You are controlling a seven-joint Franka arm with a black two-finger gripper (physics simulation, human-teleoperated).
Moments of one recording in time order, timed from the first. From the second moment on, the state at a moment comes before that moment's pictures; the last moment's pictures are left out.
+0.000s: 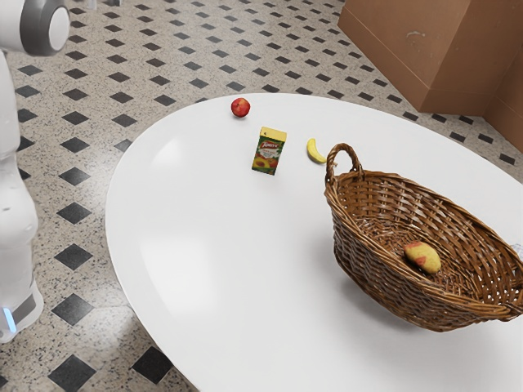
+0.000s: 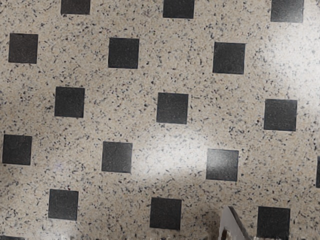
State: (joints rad) arm 0.33 -0.02 0.79 -1.41 0.04 1.33 -1.28
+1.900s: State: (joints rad) arm -0.06 0.69 -0.22 -0.95 -0.14 2.17 -2.34
